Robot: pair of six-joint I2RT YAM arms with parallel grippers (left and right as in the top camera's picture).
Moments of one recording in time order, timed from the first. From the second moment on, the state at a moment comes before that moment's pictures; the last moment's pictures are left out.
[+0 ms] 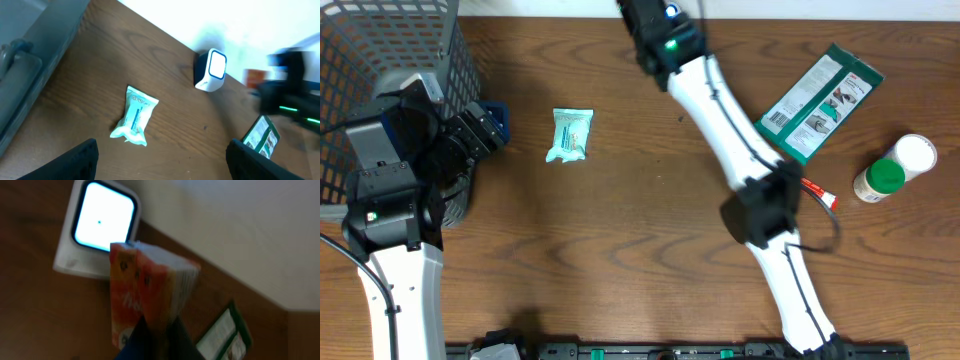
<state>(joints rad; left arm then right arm) 0.24 1.14 1.16 -0.66 0.42 -0.43 0.53 2.50 2.66 -1.08 0.63 -0.12</state>
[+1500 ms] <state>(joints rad) 0.24 1.14 1.16 -0.66 0.42 -0.43 -0.13 2.15 1.72 -1.21 0.10 0.07</state>
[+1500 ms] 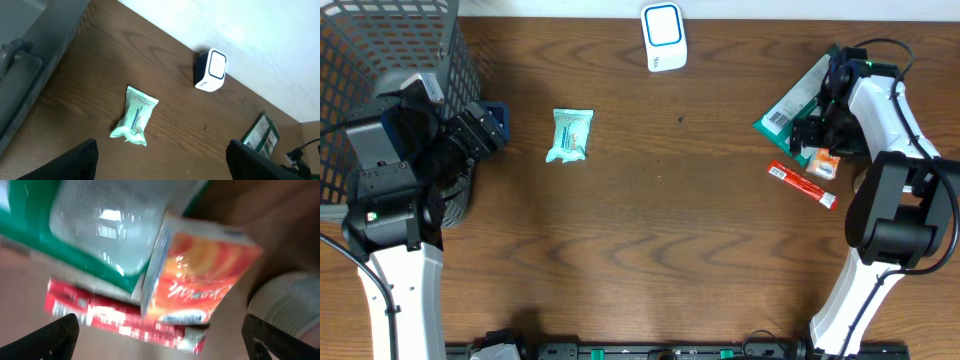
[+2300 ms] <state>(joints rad) 0.24 1.14 1.16 -0.66 0.42 -0.43 0.24 2.15 1.93 -0.97 -0.50 0.27</state>
